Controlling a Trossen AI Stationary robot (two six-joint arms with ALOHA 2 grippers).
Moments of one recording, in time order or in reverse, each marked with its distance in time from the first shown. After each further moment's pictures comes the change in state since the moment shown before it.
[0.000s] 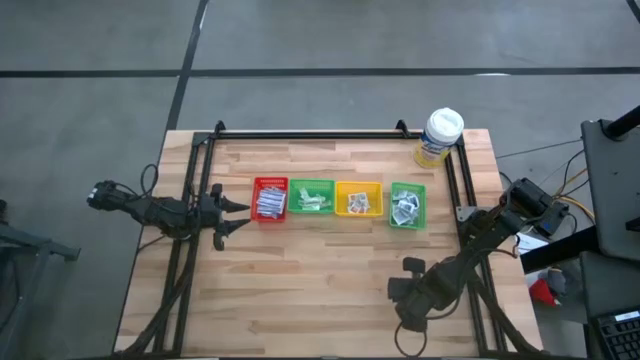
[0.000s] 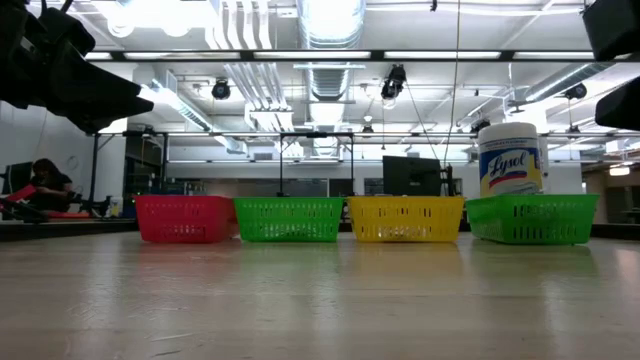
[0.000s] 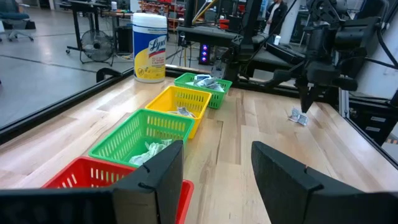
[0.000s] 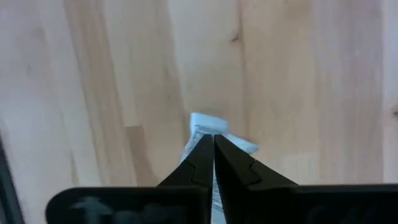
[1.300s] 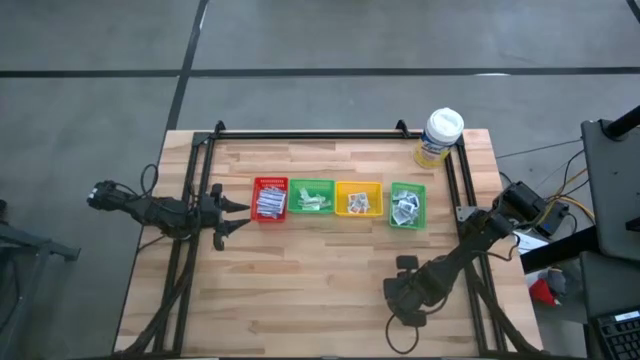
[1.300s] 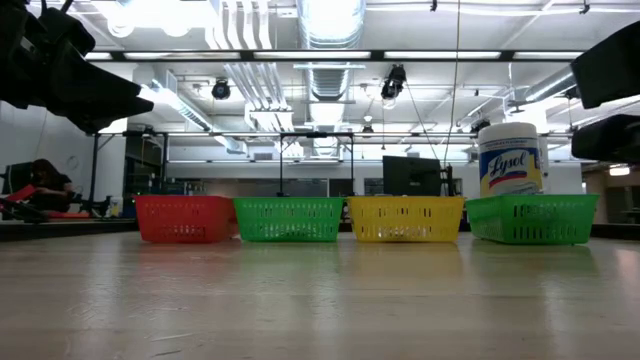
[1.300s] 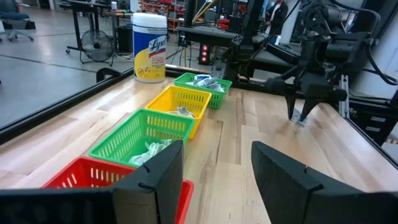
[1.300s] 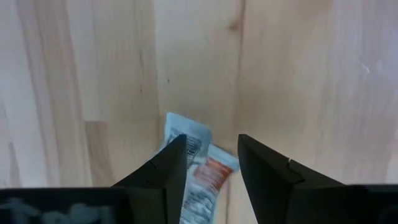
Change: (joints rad) left arm 0.000 0.000 0.000 0.000 0.000 0.000; right arm -0.052 0.058 -0.039 0.043 -0.054 -0.174
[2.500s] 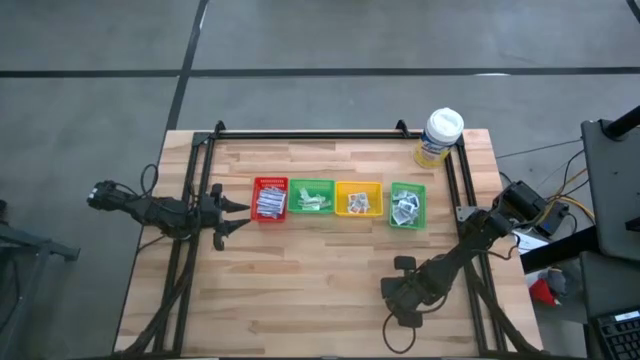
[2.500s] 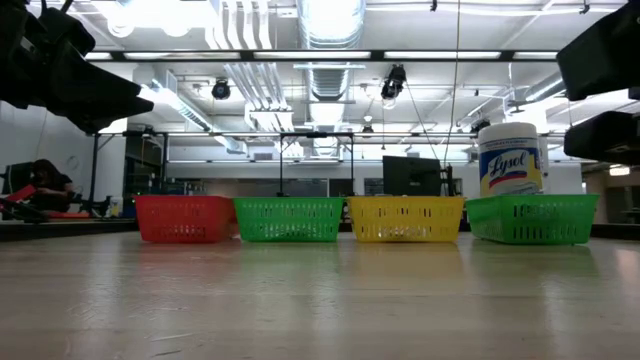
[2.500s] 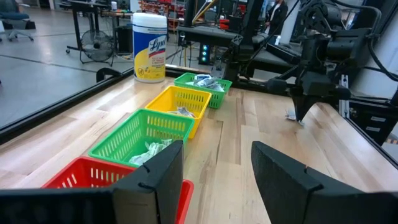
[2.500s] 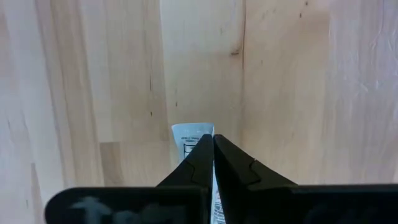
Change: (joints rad) left arm 0.000 0.000 0.000 0.000 0.000 0.000; right arm -0.014 -0.006 0.003 0.046 0.007 0.020
